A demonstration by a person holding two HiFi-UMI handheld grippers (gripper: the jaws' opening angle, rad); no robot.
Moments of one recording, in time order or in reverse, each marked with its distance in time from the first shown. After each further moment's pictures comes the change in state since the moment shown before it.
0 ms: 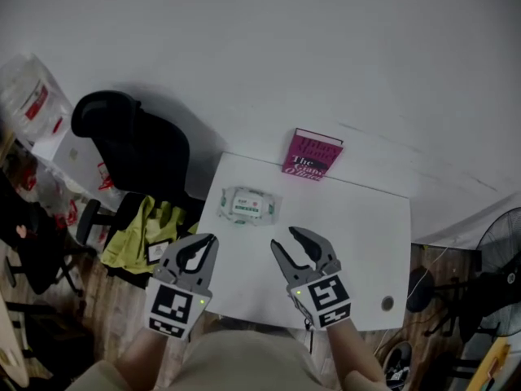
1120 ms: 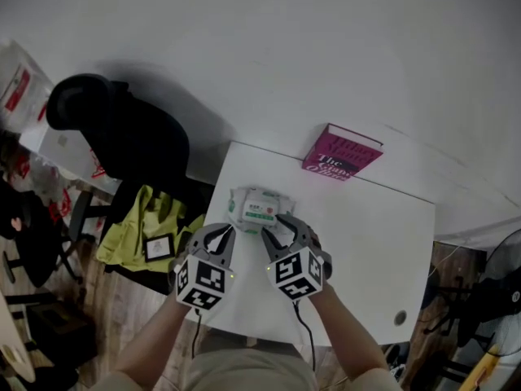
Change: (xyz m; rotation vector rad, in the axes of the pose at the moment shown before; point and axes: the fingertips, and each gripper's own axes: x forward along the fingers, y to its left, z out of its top) left arm 0.154 0.051 -0.143 0.064 0.287 -0.045; right arm 0.189 -0.027 -0.124 -0.245 0.327 0.059
